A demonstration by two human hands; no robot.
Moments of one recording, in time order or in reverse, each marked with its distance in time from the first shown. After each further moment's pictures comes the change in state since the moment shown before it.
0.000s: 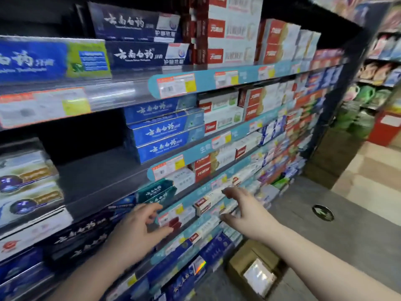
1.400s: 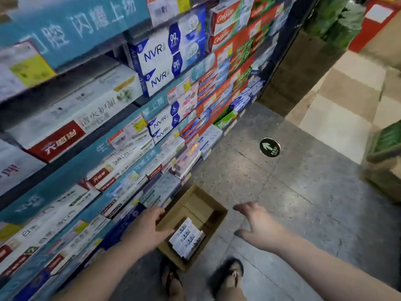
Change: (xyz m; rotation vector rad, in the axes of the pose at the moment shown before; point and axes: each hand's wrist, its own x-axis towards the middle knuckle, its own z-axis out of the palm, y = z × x) left_hand 0.331 0.172 0.466 0.085 -0.697 -0.313; right_hand 0.083 0.533 -0.105 -0.130 -0.590 0.598
